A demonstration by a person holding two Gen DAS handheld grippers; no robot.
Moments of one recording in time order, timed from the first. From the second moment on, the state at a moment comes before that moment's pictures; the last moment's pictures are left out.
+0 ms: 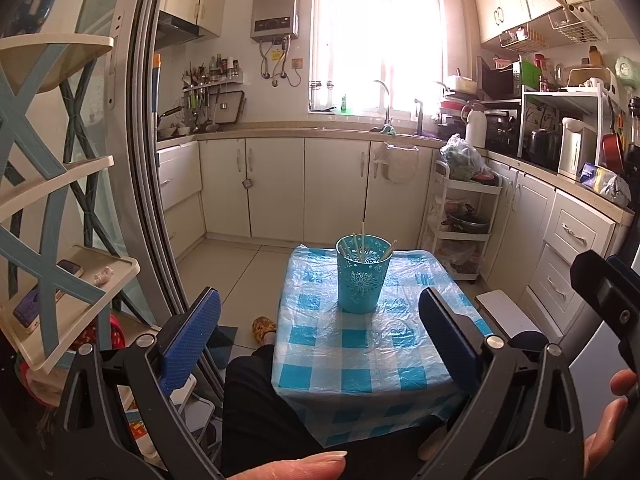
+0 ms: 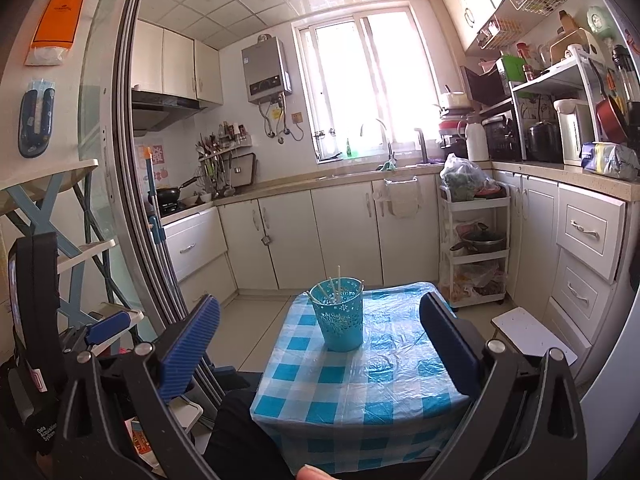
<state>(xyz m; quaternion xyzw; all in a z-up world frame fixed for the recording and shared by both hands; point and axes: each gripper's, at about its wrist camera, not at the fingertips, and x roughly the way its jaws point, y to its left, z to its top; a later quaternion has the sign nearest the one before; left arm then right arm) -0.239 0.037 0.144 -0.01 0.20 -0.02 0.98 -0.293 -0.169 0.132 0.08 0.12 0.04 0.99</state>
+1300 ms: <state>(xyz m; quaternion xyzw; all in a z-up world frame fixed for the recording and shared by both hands) -0.256 0.040 0.153 -0.01 0.19 -0.02 0.98 -0.303 -0.164 0.138 0.08 0.12 0.05 0.99</state>
